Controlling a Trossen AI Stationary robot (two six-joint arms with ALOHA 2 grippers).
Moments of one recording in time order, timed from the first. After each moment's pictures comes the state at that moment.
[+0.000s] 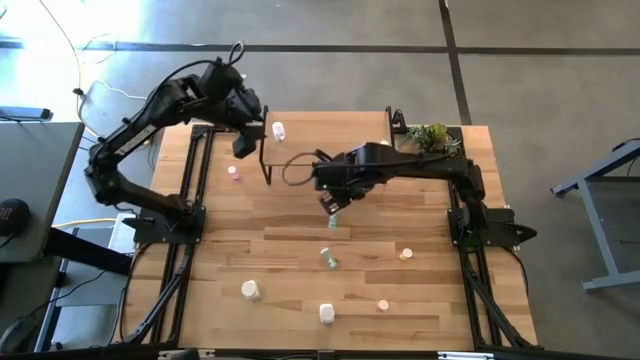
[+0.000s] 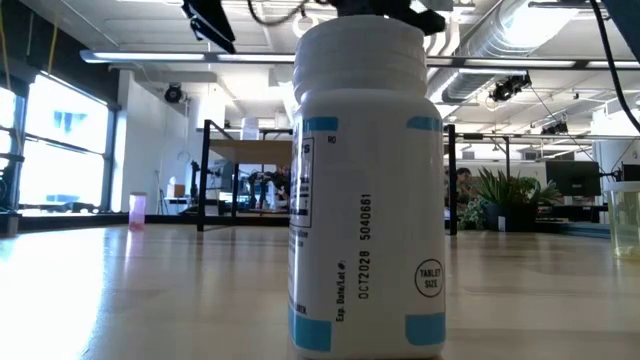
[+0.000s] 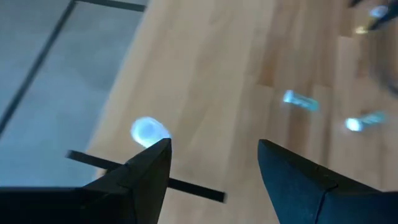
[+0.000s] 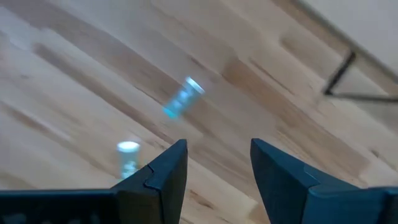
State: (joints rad) left arm 0.76 1.33 1.61 -1.17 0.20 0.34; right arm 0.01 2.00 2.14 -1.57 0.18 0.95
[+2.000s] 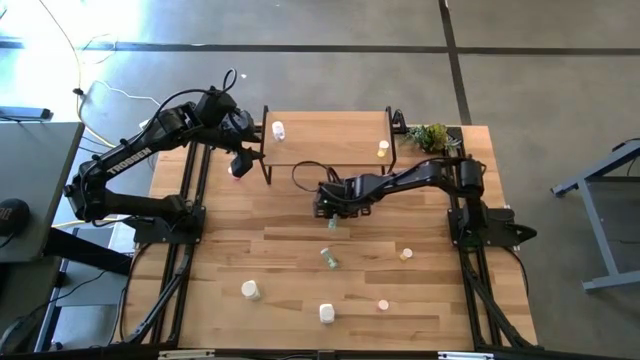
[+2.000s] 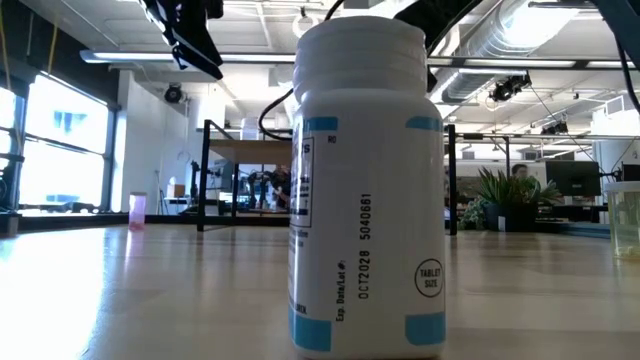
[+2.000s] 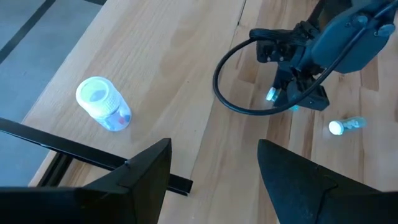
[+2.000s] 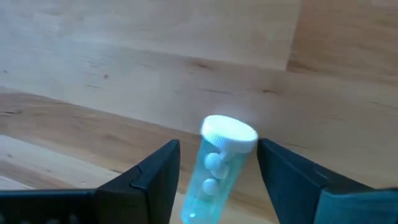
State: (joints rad) left arm 0.76 1.13 1.21 -0.92 0.26 0.22; right arm -0.08 2.01 1.33 -0.54 0.01 1.35
